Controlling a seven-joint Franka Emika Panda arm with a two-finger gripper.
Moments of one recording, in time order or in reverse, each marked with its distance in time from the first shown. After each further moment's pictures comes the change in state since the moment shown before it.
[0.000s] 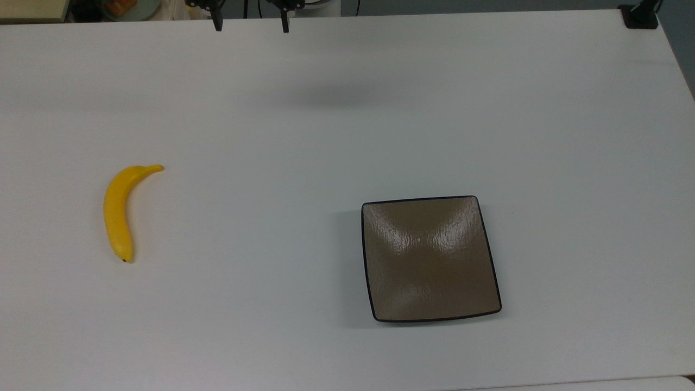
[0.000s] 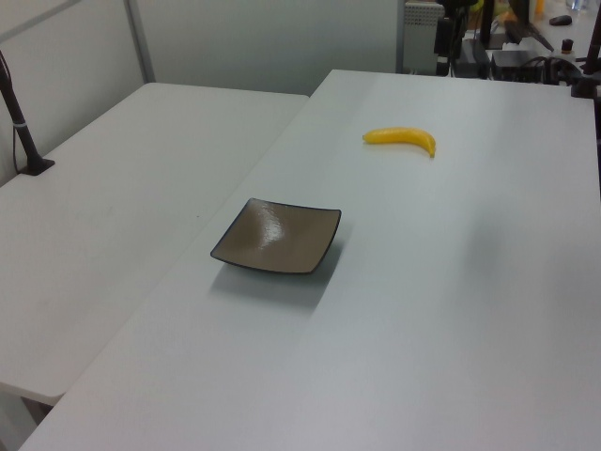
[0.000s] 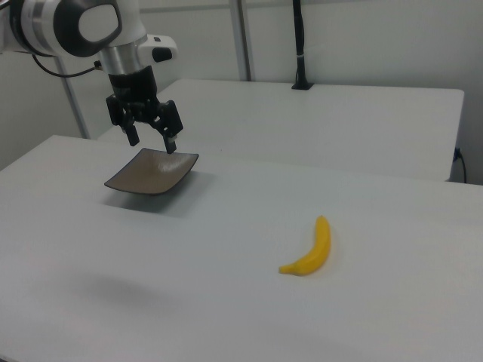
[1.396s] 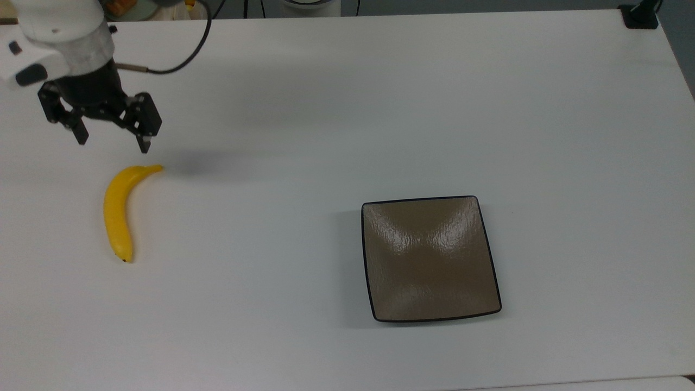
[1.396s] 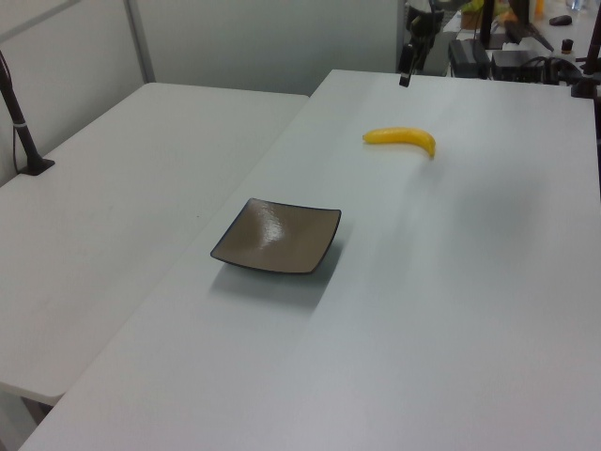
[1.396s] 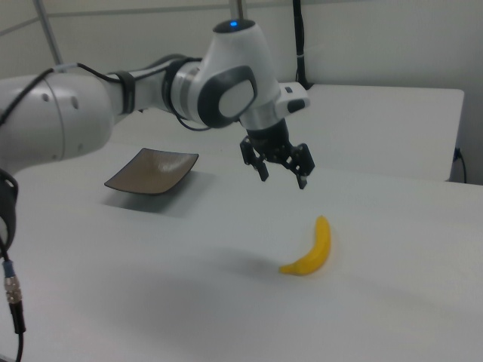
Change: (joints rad) arm -0.275 0.405 -0.011 0.208 0.000 0.364 -0.200
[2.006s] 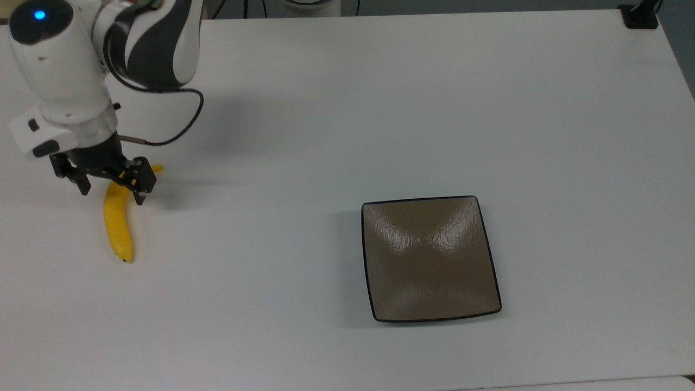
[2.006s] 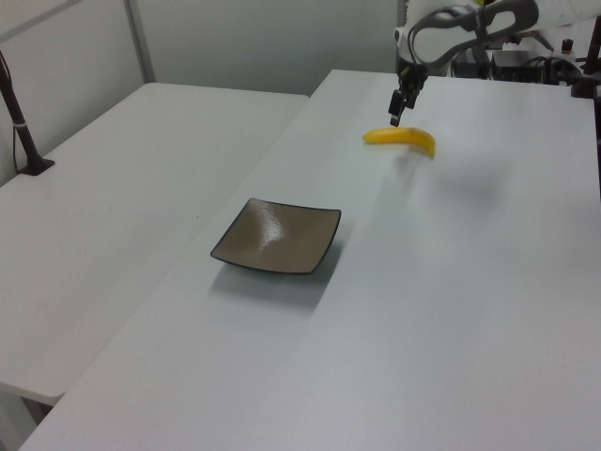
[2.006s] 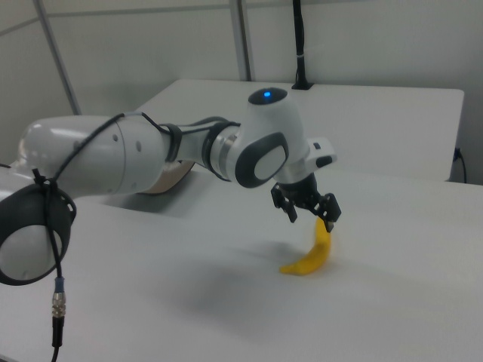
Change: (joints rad) arm -0.042 0.200 0.000 -0.007 0.000 0.235 0.000
